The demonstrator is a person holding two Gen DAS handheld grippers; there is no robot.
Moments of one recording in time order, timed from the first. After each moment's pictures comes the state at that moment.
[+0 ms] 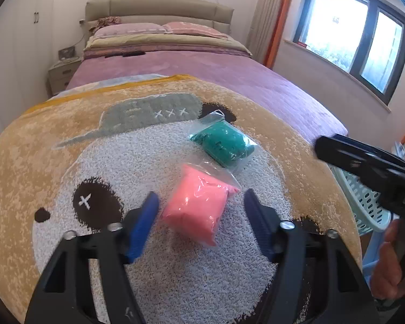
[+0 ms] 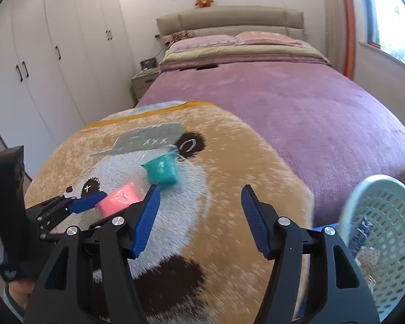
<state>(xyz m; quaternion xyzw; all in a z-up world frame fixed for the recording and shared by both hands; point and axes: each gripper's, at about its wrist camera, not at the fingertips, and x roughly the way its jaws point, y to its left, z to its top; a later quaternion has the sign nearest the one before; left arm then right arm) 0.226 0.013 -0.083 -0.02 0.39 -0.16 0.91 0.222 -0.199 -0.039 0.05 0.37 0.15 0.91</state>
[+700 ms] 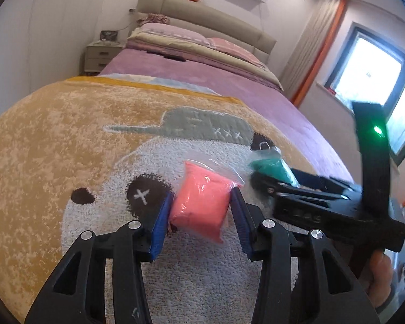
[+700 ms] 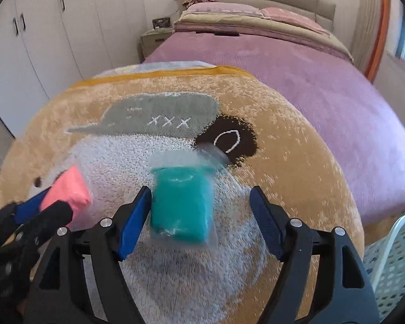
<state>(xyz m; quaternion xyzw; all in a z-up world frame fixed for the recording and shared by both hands) 0.215 0.071 -0.079 -0.14 0.37 -0.08 0.92 0.302 -0.117 -0.085 -0.05 0.45 0.16 0.88</state>
